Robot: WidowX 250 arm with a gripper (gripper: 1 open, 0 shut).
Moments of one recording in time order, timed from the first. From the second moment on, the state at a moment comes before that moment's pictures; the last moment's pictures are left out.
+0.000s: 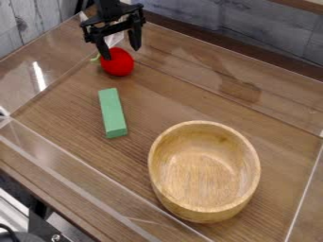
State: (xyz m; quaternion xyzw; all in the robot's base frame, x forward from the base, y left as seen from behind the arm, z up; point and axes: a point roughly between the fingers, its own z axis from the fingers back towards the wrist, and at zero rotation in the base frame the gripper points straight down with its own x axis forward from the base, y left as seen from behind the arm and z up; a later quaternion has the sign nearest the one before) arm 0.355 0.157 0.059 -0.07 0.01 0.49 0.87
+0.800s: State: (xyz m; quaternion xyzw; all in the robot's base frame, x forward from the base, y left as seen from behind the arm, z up) arm 0.350 0.152 0.040 -0.07 0.00 0.41 0.91
